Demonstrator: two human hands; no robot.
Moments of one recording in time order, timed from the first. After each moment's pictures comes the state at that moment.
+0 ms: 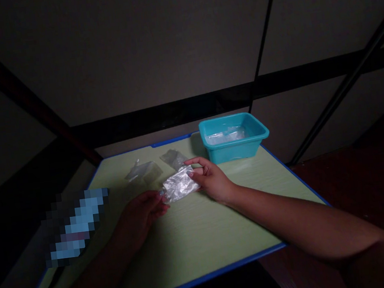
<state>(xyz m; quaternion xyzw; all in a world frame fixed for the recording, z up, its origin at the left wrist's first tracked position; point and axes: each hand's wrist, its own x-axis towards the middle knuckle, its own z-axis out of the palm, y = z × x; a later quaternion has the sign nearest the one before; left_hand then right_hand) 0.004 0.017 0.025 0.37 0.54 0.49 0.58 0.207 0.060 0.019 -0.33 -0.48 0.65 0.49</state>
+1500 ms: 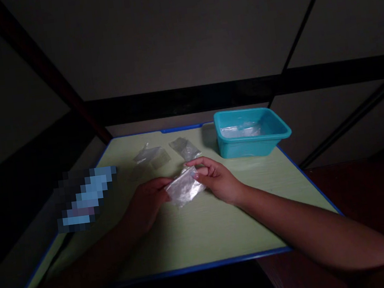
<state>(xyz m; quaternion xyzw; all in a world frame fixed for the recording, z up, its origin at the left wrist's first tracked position) 0.015 0.010 0.030 0.49 0.52 0.46 0.52 0.205 0.054 0.011 -0.26 -0.53 0.69 0.42</state>
